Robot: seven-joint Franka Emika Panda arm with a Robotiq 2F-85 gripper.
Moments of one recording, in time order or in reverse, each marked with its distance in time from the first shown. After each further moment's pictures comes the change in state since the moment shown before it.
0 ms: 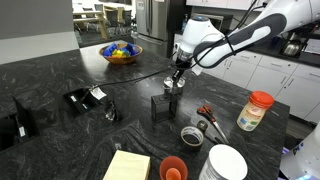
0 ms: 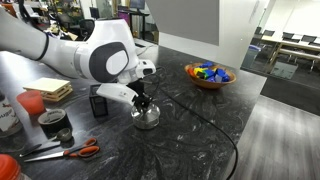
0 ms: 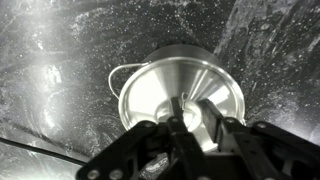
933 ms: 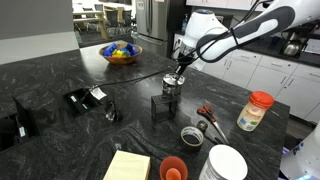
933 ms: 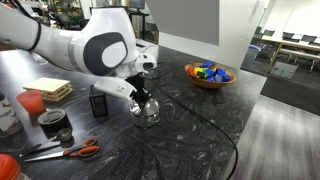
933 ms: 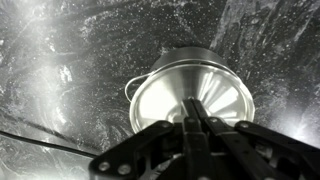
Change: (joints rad) arm -0.010 -0.053 0.001 -0.005 0.036 -0.031 0.007
